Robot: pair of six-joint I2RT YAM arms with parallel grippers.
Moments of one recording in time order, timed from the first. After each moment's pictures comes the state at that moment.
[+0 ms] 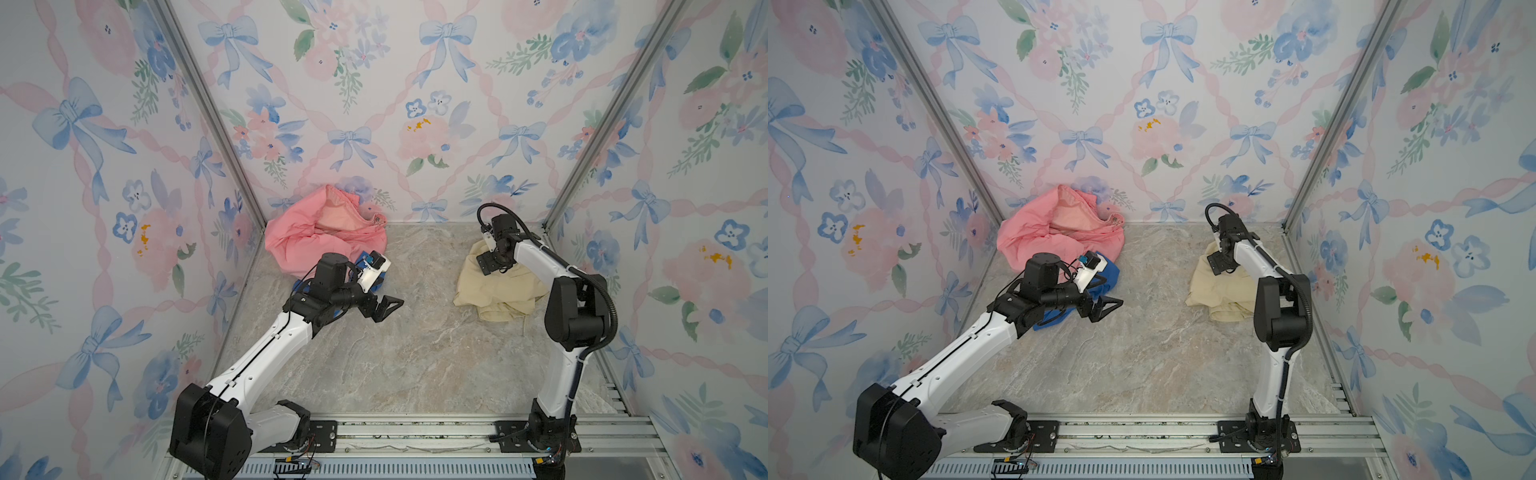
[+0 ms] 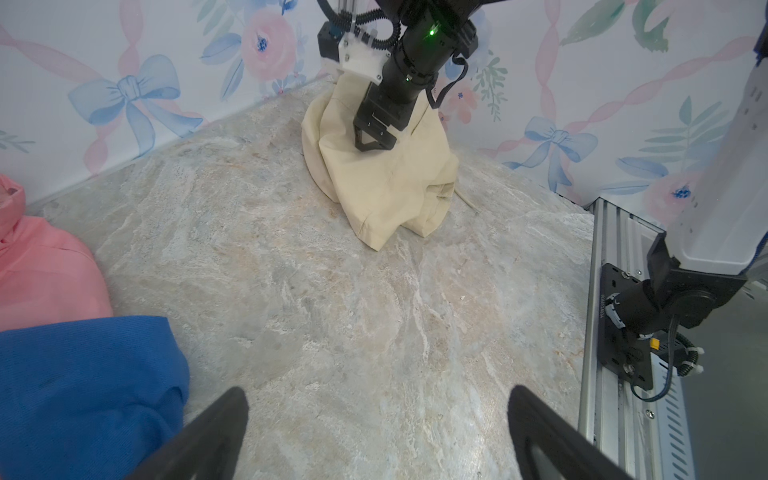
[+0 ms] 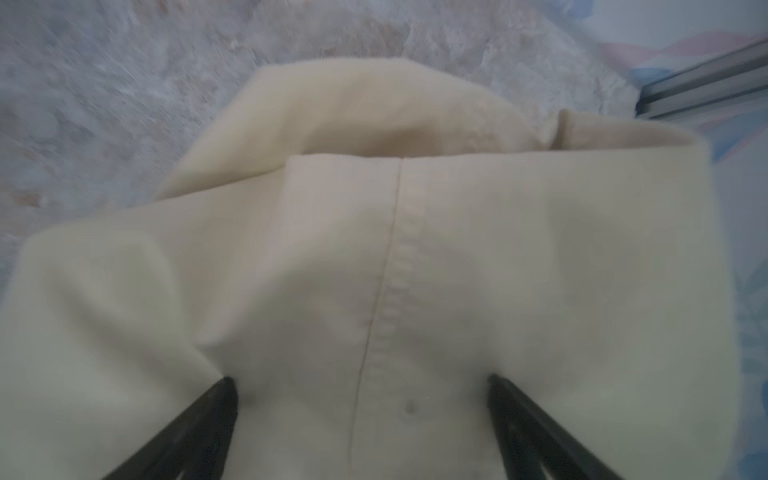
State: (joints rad) left arm -0.42 1.21 0.94 -0.29 0.59 0.14; right arm 0.10 2.07 1.67 -0.72 0.26 -0.32
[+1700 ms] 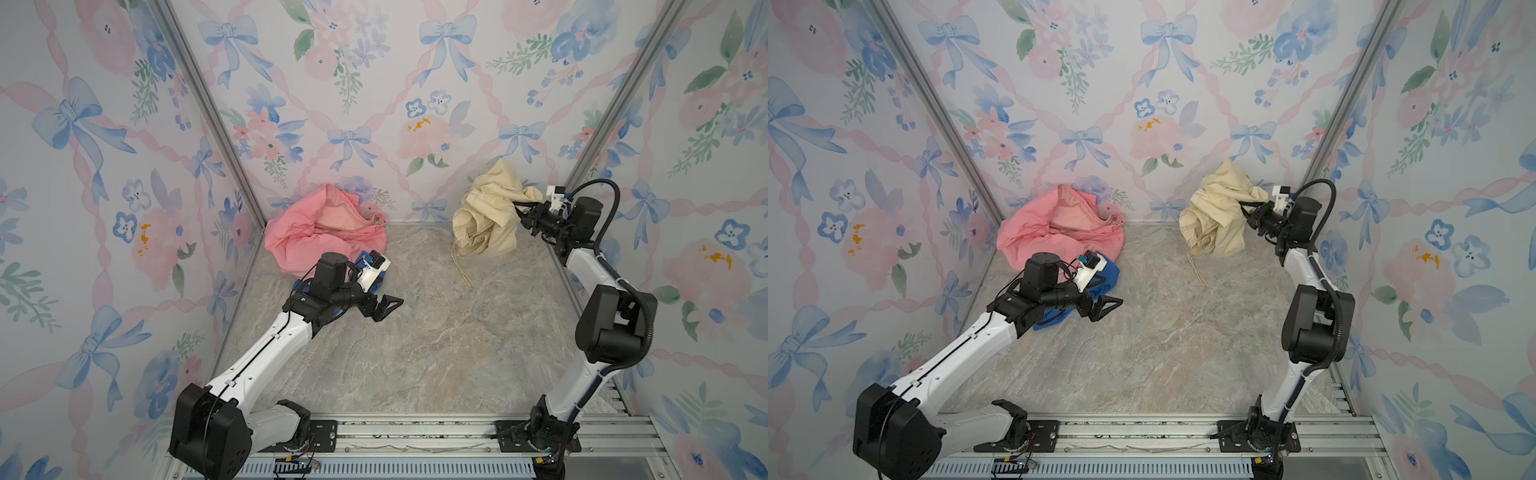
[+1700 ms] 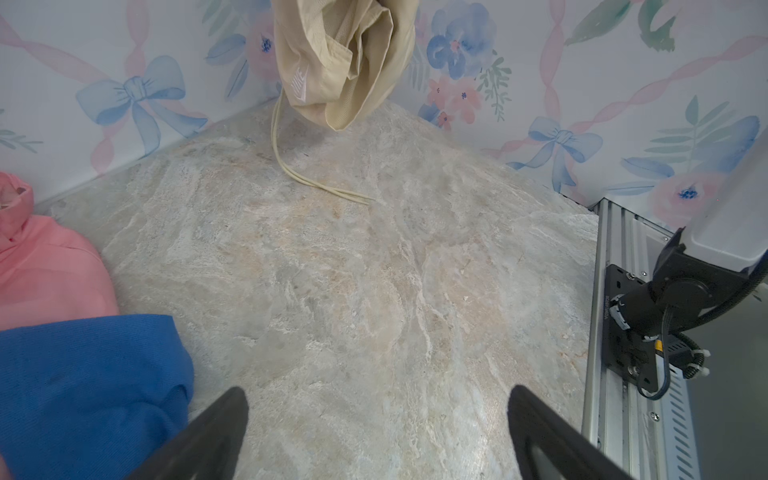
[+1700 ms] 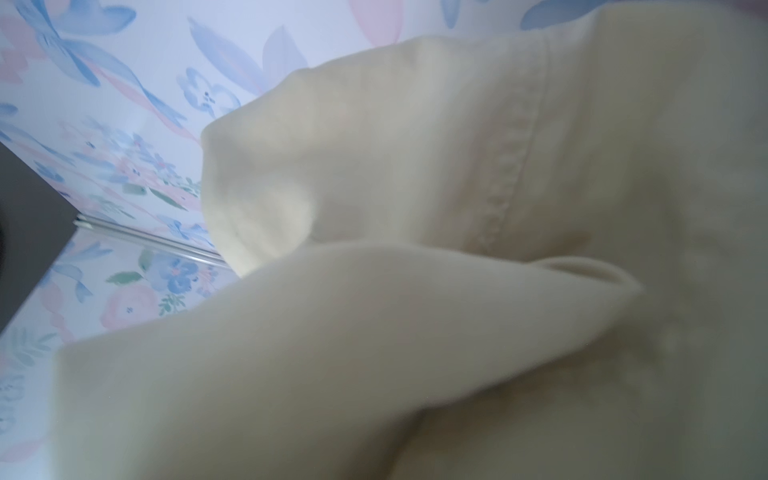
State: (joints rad) left arm -0.42 1.21 0.94 -0.29 0.58 0.14; right arm -0.26 1.94 1.44 0.45 -0.97 1.19
